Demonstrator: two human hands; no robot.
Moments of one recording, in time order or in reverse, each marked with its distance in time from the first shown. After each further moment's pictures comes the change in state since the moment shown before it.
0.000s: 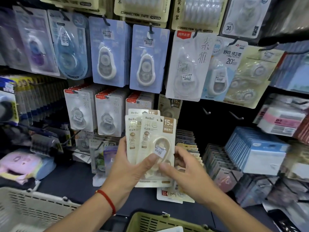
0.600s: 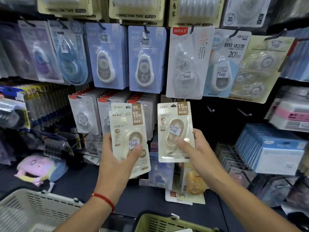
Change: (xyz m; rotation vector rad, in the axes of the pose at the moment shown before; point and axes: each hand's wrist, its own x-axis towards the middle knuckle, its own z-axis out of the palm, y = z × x) left_hand 0.003 0.012 -0.010 0.308 0.324 0.151; right_hand 0.040 0.009 -0.025 0.240 0.172 0.038
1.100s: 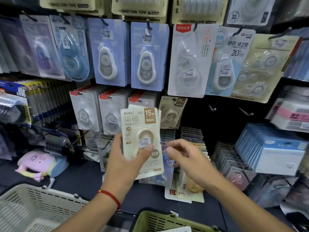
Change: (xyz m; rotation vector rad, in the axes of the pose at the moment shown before) left_hand -0.007 0.007 0.011 -0.069 -0.073 -0.042; right_hand -0.008 0.008 0.009 -0.272 -0.159 -0.004
